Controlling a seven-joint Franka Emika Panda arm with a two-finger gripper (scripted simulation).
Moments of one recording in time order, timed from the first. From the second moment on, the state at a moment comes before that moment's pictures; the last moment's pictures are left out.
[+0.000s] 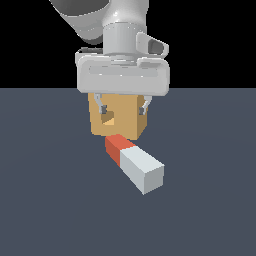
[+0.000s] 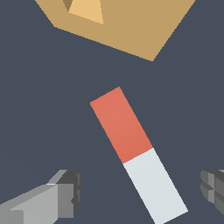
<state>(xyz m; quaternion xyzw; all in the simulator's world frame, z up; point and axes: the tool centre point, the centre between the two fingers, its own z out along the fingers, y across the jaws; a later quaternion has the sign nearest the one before) -0.013 0.007 0.143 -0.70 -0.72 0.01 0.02</state>
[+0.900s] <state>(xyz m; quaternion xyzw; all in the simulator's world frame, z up) -0.006 -0.012 0.123 -0.64 -0.77 0.01 0.01</state>
